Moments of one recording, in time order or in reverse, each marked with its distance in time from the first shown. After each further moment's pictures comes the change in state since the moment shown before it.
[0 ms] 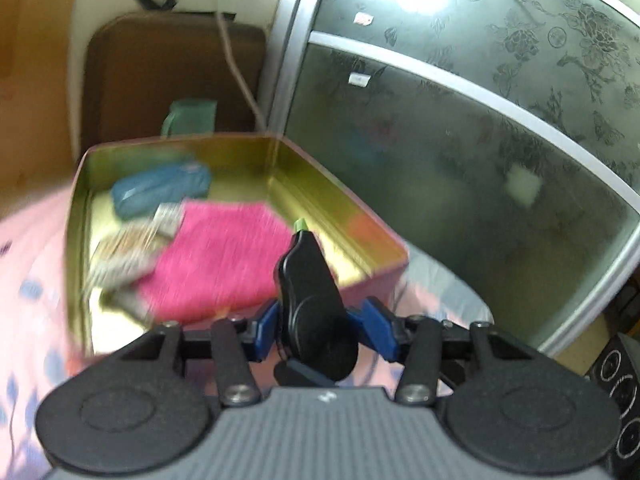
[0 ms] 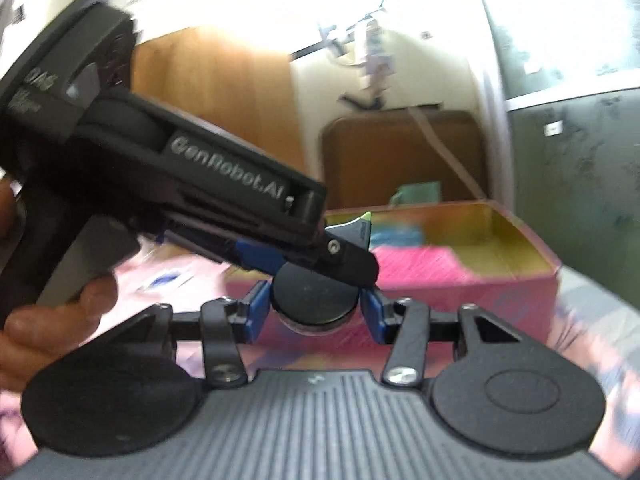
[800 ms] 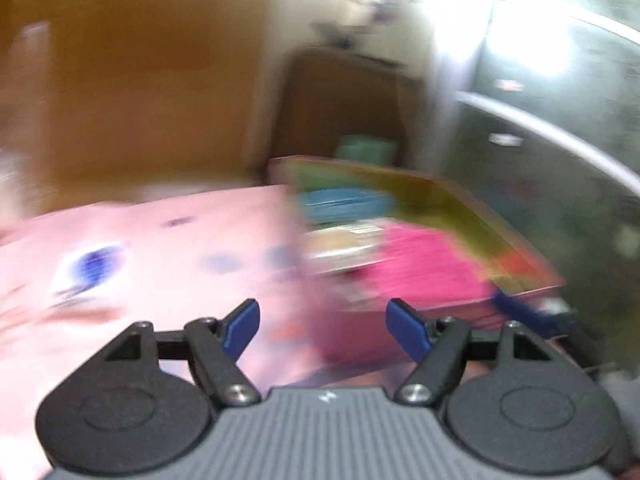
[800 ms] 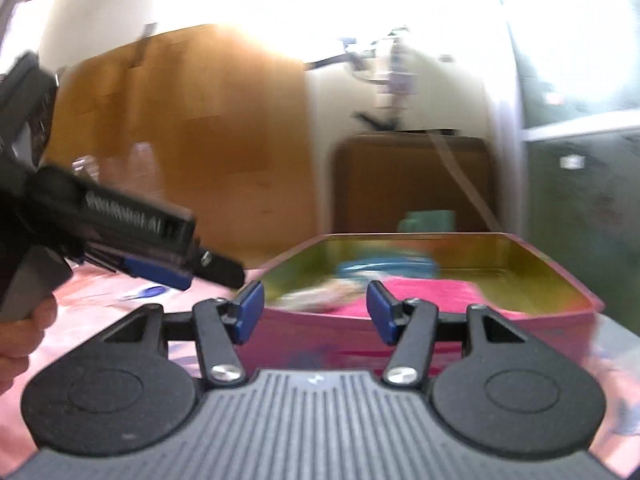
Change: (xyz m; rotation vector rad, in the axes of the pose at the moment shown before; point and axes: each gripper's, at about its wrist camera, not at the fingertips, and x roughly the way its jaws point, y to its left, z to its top) left arm -0.093 0.114 -0.074 -0.190 -0.152 0.373; right arm 0.036 0.027 0.000 -0.076 -0.068 -0.030
